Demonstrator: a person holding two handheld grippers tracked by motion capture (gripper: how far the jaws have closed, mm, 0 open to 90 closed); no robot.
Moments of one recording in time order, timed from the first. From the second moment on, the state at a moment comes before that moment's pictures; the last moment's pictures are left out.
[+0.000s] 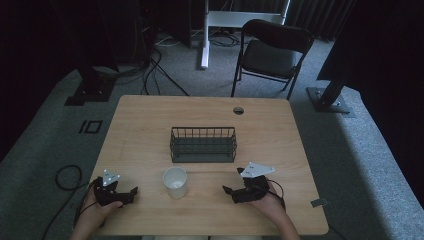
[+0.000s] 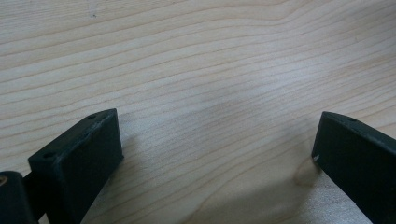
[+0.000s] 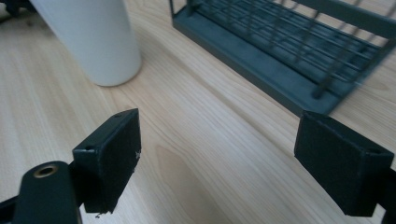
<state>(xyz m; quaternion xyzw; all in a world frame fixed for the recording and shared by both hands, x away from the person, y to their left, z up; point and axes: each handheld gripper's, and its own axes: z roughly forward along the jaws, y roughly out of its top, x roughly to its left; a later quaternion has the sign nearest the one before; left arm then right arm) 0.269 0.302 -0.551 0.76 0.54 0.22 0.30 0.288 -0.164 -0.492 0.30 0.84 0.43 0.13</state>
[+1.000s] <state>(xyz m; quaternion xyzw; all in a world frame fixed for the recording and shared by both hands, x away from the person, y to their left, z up) 0.269 0.302 -0.551 0.76 0.54 0.22 0.30 0.288 -0.081 -0.496 0.23 0.86 0.45 0.09</state>
